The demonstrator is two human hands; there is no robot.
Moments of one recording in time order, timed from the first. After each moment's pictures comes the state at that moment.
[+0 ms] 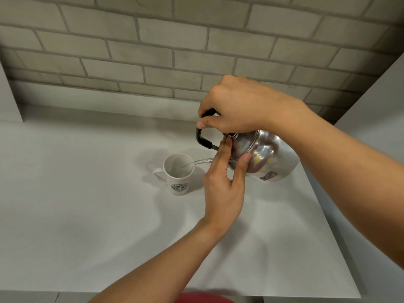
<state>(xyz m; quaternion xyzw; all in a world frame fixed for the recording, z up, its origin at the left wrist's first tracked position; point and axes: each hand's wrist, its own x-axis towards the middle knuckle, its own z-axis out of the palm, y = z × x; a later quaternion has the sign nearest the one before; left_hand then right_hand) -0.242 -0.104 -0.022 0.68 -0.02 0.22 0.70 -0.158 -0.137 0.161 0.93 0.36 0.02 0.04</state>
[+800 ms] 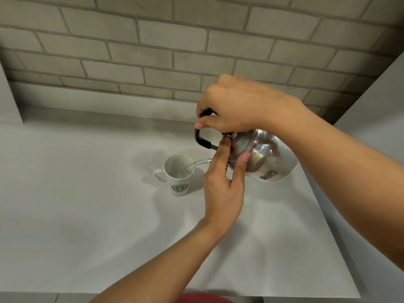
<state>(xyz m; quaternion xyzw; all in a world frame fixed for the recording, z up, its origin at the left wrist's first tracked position) -0.242 -0.103 -0.019 0.66 -0.03 0.22 0.72 -0.158 -0.129 0.167 0.93 0.36 0.00 0.06</state>
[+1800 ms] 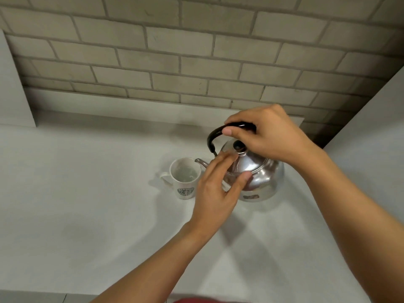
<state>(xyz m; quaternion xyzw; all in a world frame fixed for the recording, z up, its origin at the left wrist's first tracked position) -0.244 -0.063 -0.030 0.77 -0.10 0.20 0.59 -0.167 -0.195 0.108 0.92 0.33 0.15 -0.17</state>
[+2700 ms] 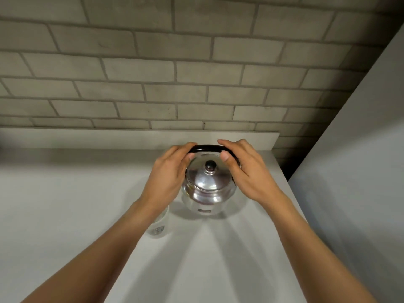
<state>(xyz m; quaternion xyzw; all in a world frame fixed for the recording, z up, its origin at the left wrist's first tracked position) -0.125 -0.034 0.016 0.87 -0.18 0.20 0.41 -0.122 -0.262 0.020 0.91 0.17 0.16 -0.35</state>
